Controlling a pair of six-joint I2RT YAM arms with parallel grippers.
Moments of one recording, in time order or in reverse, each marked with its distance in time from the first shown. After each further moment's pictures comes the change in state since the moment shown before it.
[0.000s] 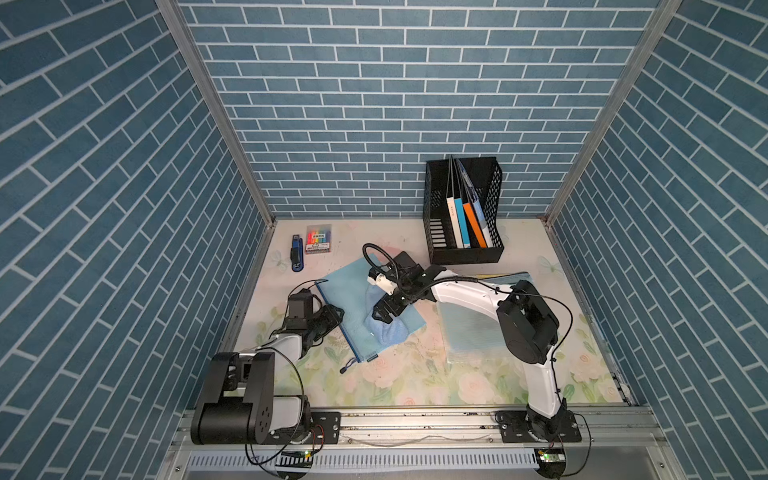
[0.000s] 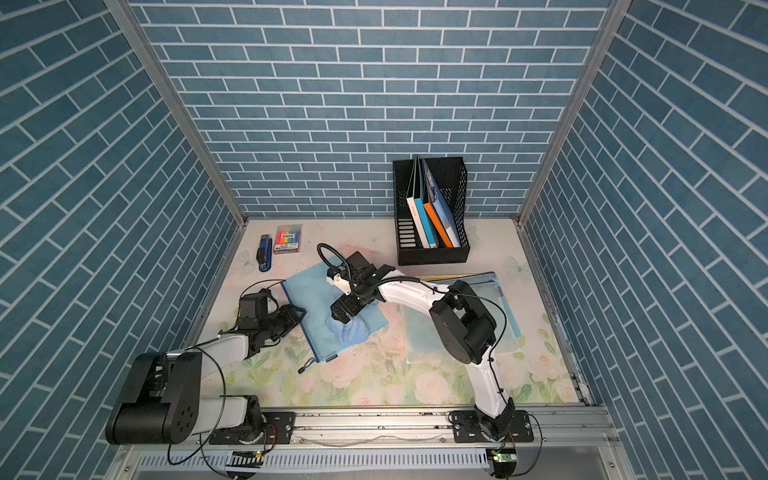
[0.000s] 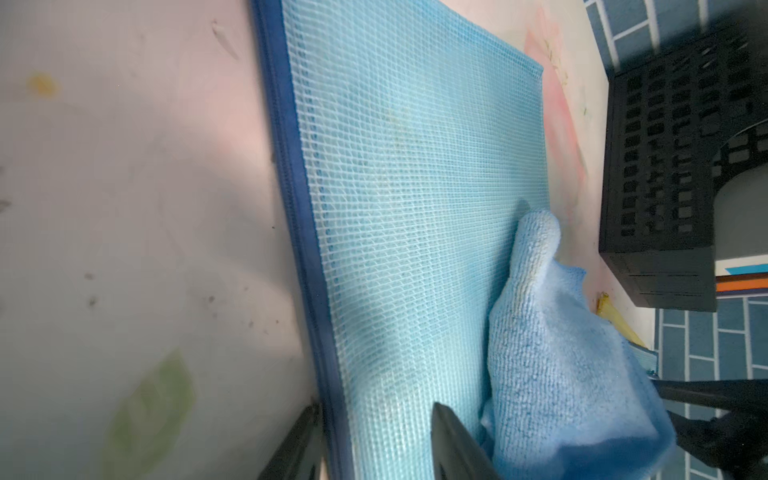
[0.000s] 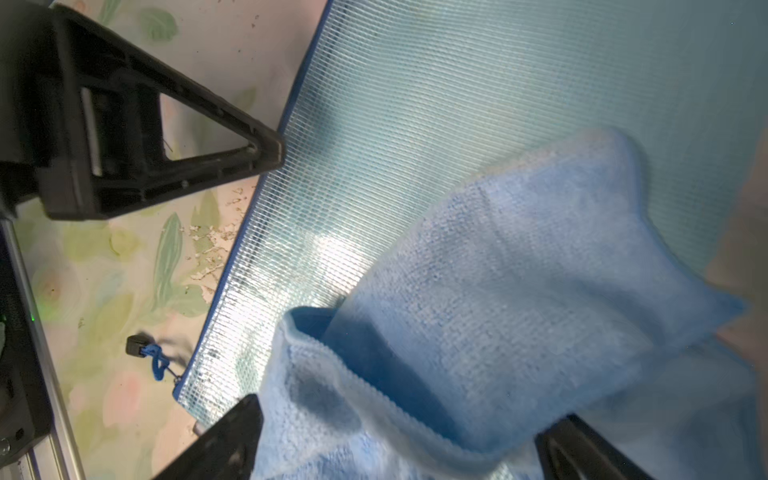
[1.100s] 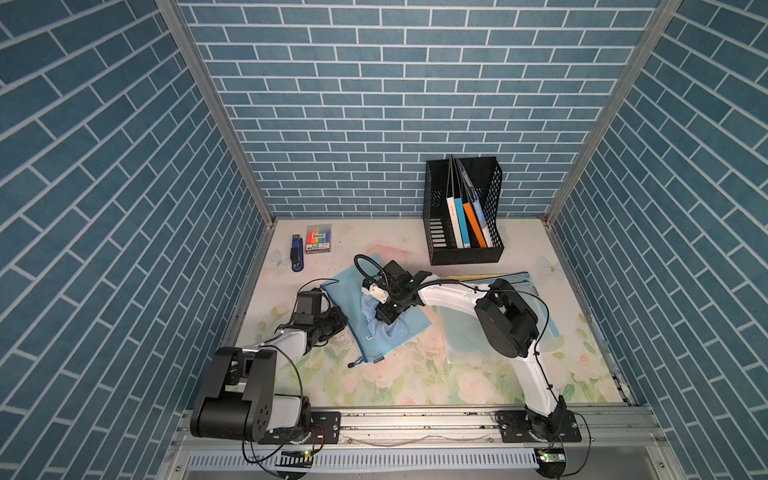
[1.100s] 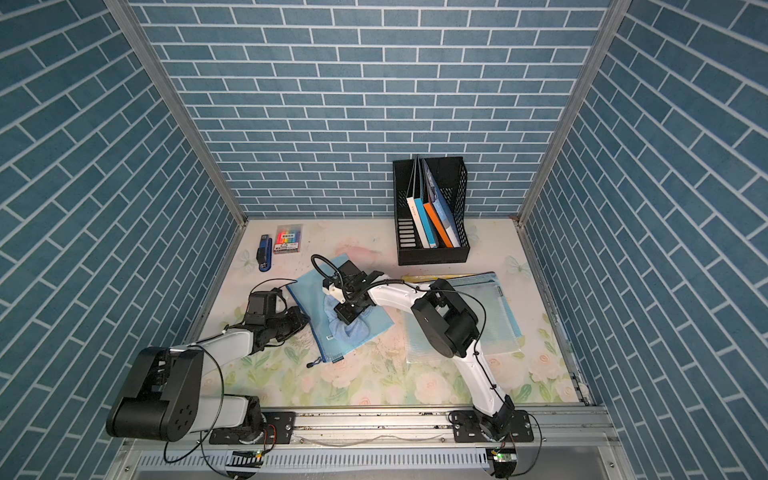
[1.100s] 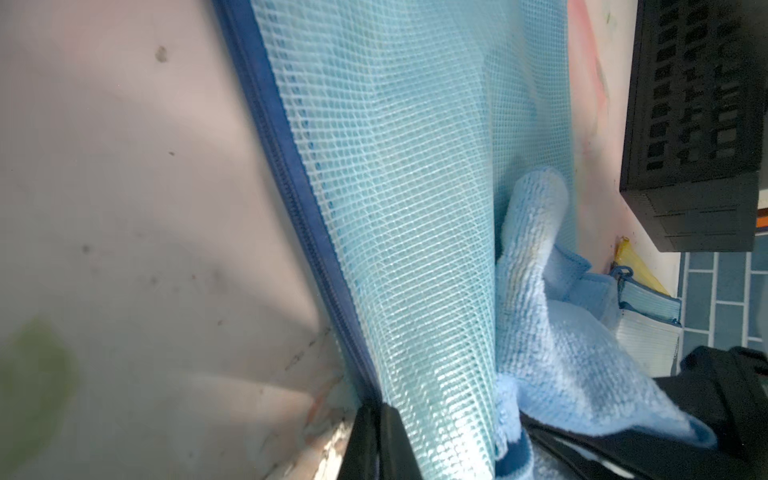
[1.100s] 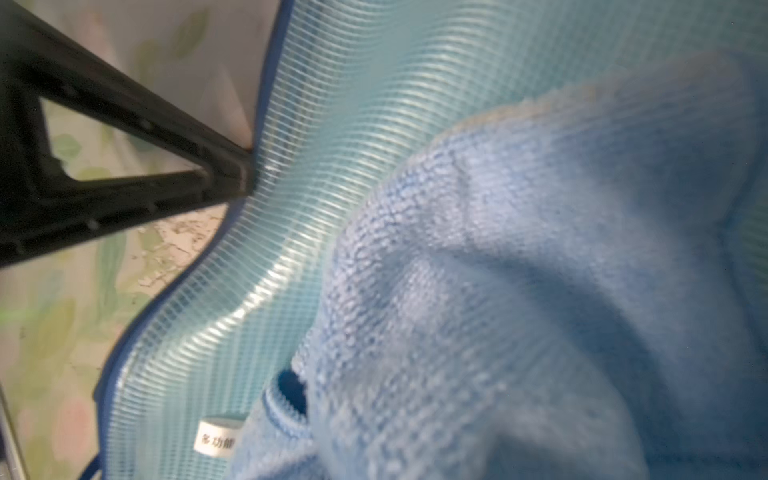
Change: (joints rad) left arm -0.078 0.017 0.053 -0.118 0.021 0.049; right arm 0.033 0.146 0.079 -0.023 -0.048 0.029
